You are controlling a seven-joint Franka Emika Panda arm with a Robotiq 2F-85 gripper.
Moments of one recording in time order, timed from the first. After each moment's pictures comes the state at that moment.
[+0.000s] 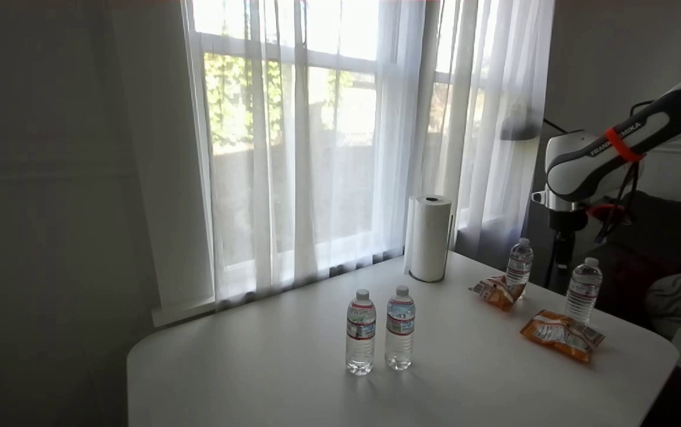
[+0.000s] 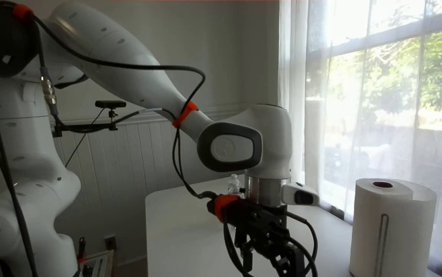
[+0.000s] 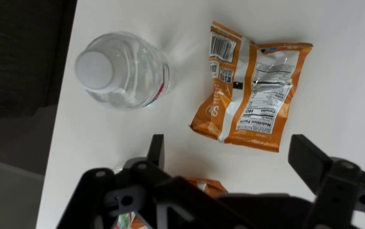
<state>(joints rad) -0.26 0.01 -0.24 -2.26 -0.24 2.22 -0.59</state>
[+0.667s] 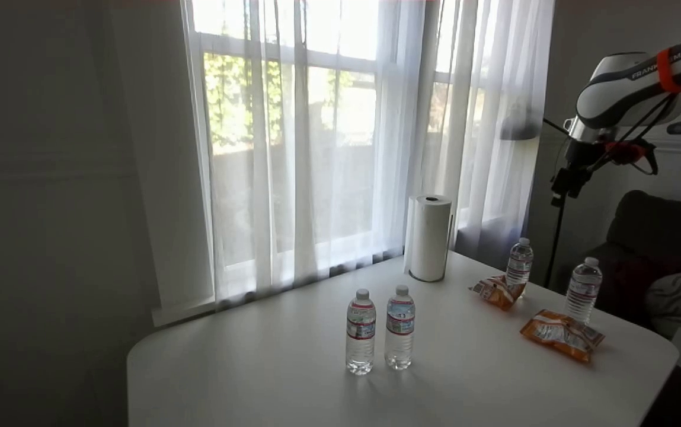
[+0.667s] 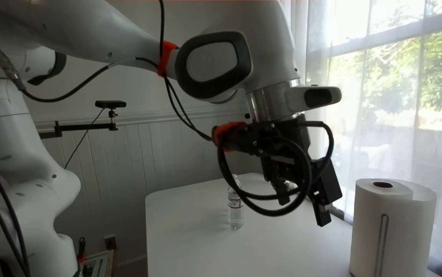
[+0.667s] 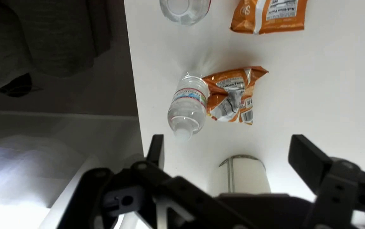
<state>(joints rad) -0.26 -0.17 -0.30 -2.09 -0.10 2.19 -0.46</state>
